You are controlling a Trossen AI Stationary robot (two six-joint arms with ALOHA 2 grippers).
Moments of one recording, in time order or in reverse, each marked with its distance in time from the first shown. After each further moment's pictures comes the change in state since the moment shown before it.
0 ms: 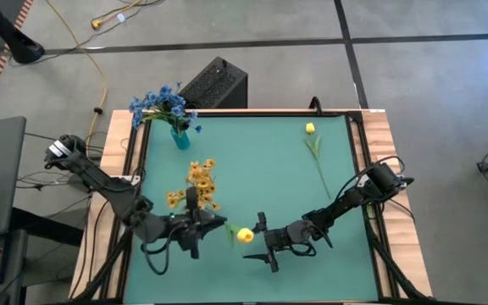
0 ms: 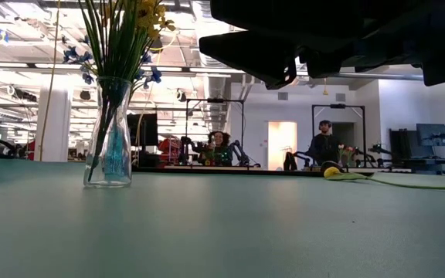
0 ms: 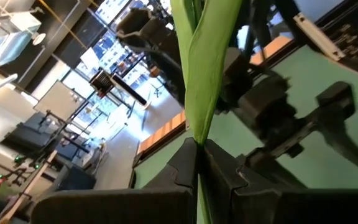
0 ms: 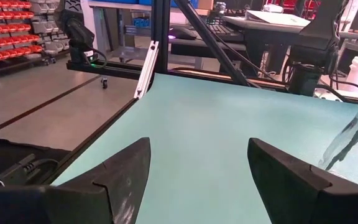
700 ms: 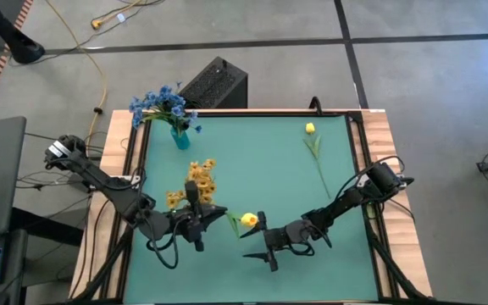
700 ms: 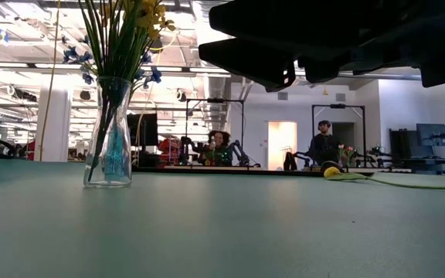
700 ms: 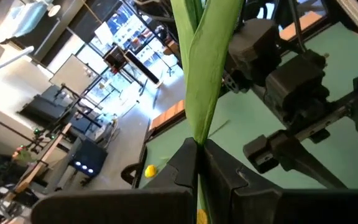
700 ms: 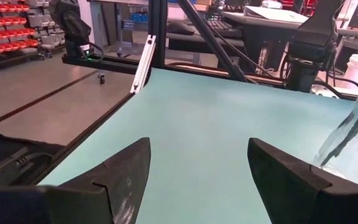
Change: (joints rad) left arm 0.032 0.000 0.000 -0.053 -0.081 -0.069; right arm -0.005 0.000 0.000 -0.018 0.001 -0.008
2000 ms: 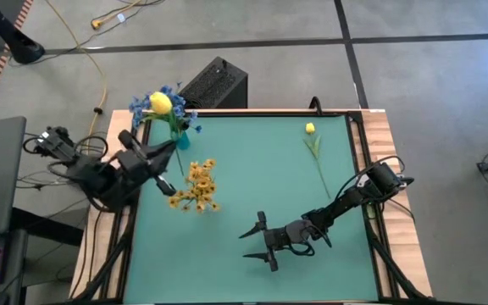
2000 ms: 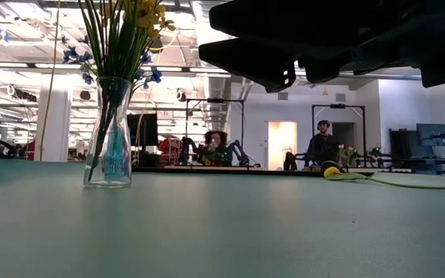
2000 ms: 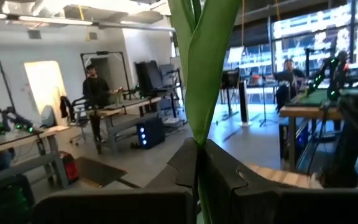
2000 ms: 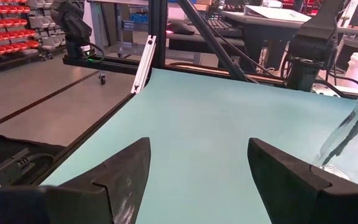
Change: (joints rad) left arm 0.017 -0.335 0.001 0.504 -0.422 0.176; right arm -0.002 0.000 0.000 0.000 -0.001 0.008
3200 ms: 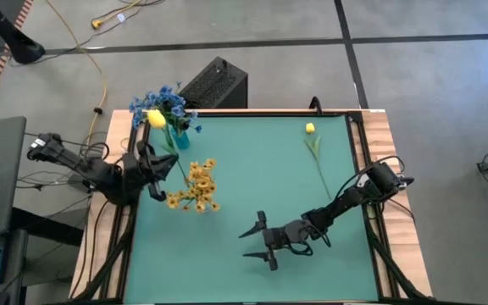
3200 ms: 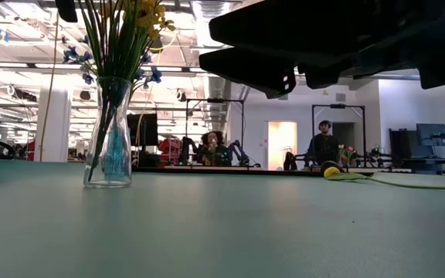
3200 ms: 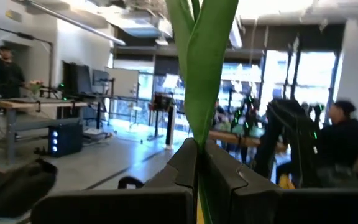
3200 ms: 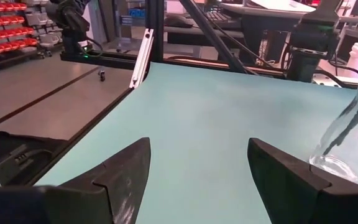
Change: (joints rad) left arm 0.133 -0.404 -0.608 0.041 0.431 -0.489; right arm -0.007 0.000 0.000 -0.026 -0.001 0.027
